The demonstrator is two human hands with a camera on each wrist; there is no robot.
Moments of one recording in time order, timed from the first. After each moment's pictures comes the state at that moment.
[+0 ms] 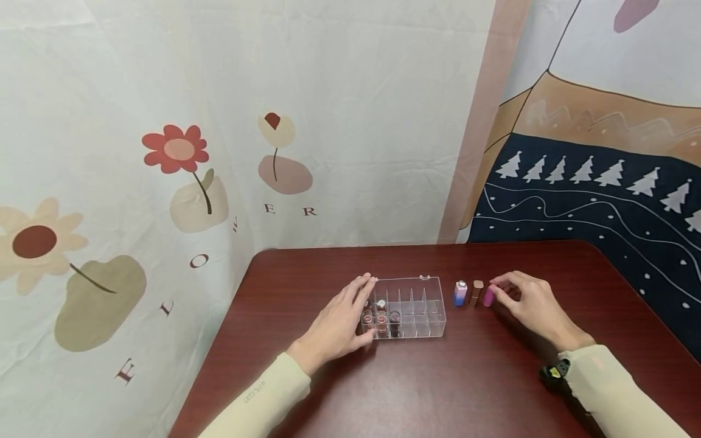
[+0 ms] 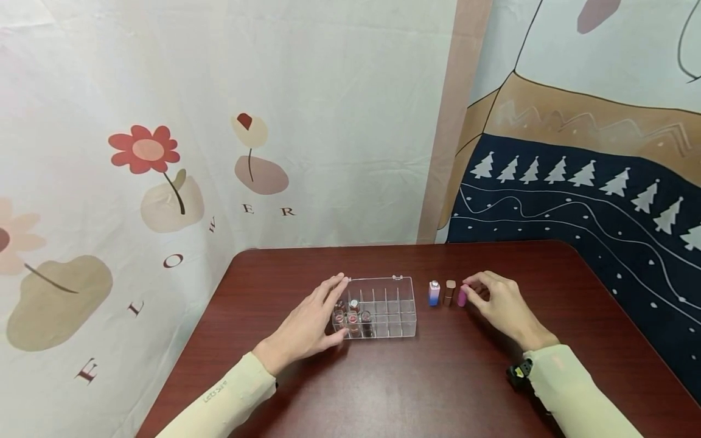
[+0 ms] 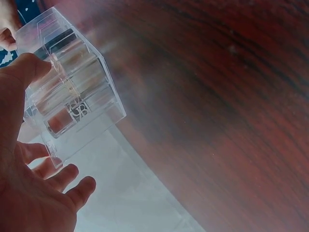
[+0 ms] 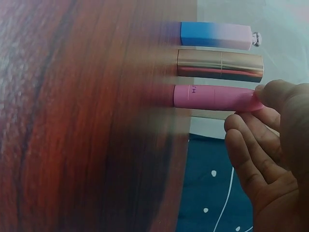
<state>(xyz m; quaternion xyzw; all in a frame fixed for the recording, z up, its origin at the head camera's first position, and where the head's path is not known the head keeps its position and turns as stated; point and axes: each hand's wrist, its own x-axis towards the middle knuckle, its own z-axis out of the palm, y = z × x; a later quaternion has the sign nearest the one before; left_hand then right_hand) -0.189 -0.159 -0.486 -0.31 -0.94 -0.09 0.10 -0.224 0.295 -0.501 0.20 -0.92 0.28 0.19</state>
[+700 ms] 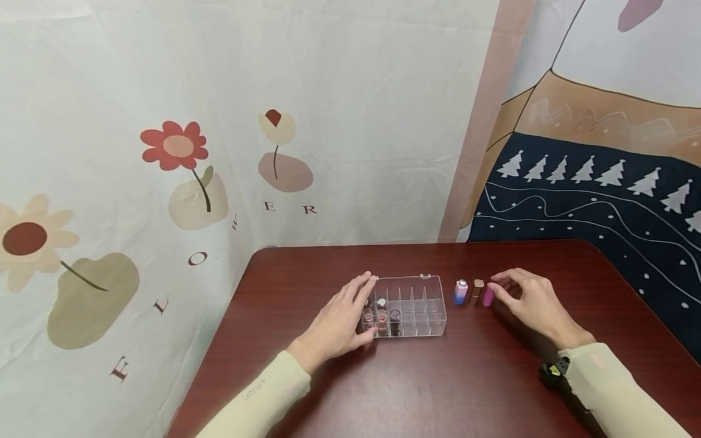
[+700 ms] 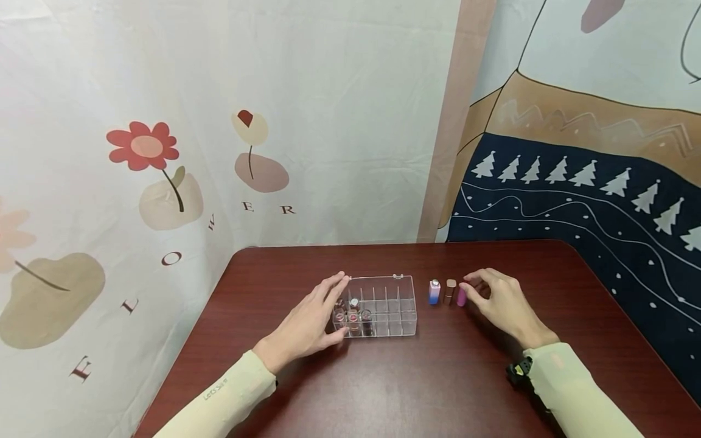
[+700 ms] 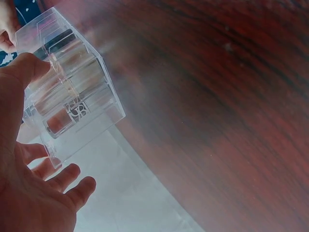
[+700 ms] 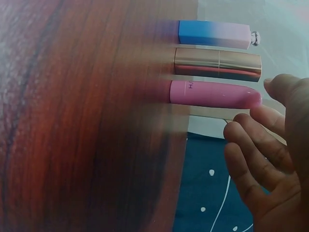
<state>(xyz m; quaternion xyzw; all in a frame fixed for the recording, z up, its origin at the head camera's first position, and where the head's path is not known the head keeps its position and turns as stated) -0.190 -0.159 -0.487 -0.31 -0.94 -0.09 0.11 -0.224 0.295 -0.496 0.18 -0.92 0.28 0.18</state>
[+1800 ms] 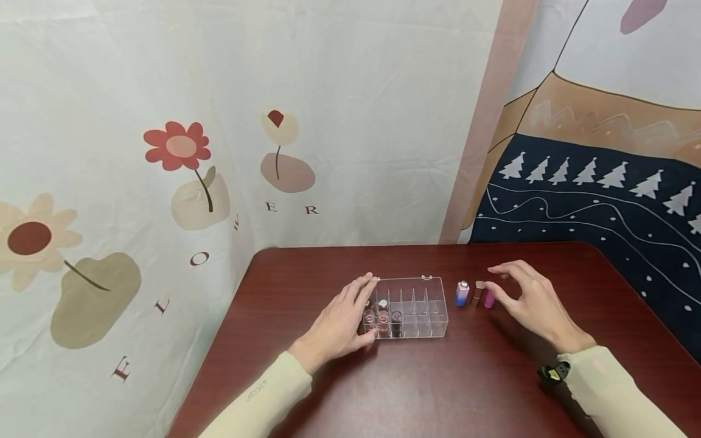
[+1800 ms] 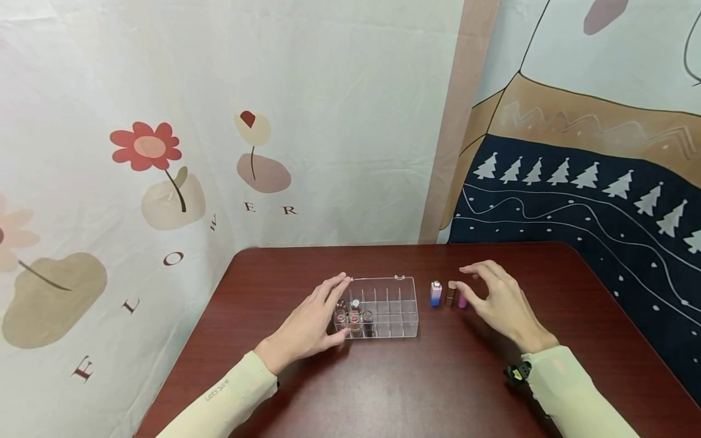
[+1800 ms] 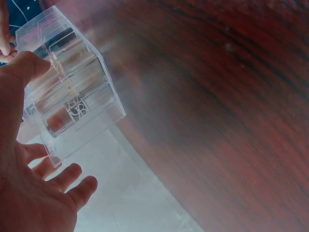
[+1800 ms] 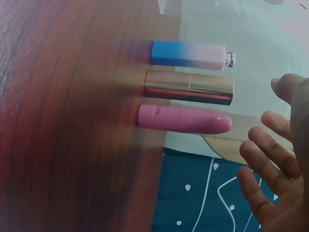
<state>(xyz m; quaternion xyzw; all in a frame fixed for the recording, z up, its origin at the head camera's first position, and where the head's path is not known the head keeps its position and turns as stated) -0.191 -0.160 -0.489 -0.31 -0.94 -0.09 0.11 -0.218 0.279 -0.484 0.21 -0.90 0.28 0.27</state>
